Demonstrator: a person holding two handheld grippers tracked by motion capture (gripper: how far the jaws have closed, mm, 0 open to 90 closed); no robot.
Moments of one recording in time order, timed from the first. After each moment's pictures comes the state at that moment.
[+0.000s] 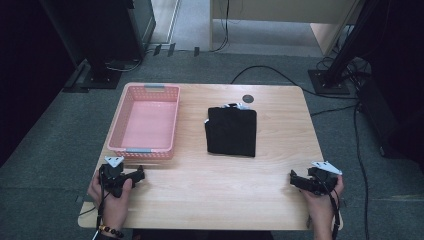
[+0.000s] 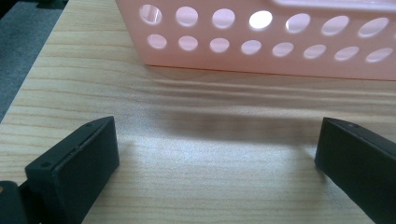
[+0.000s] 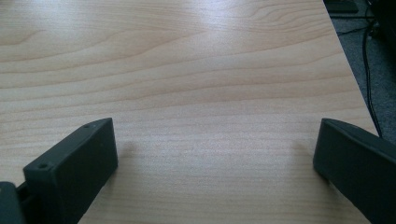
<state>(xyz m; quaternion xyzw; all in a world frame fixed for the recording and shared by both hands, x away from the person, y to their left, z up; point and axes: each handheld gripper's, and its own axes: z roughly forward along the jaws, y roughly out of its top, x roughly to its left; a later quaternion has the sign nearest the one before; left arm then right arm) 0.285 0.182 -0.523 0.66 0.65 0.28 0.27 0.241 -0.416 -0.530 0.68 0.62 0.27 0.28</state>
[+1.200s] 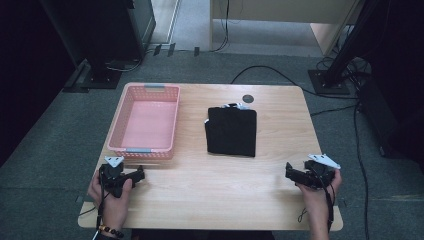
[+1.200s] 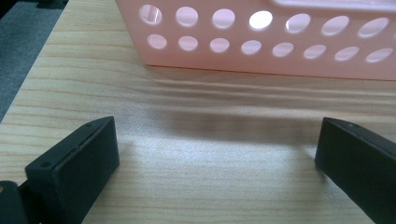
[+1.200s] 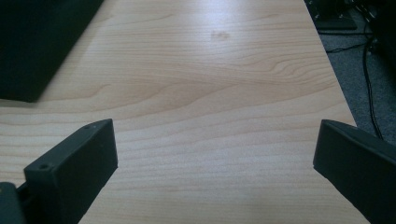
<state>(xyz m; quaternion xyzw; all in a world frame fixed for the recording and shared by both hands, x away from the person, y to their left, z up) 0.285 0.182 -0.523 0.65 0.65 0.28 0.27 0.246 -0.390 -0.491 0.67 0.61 0.29 0.29</state>
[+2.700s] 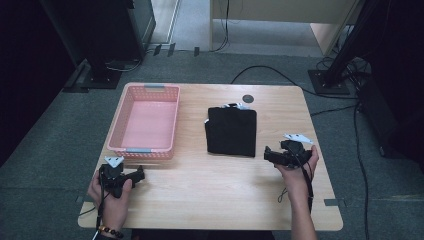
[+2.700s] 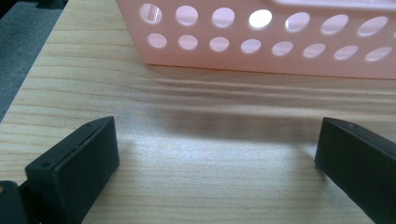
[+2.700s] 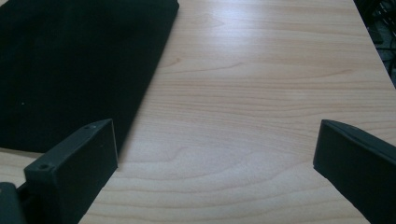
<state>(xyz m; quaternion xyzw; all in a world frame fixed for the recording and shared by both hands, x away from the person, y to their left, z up) 0.284 0.182 -0.523 0.66 0.65 0.28 0.27 0.301 -0.332 -0.464 0.65 0.64 0.29 0.28</state>
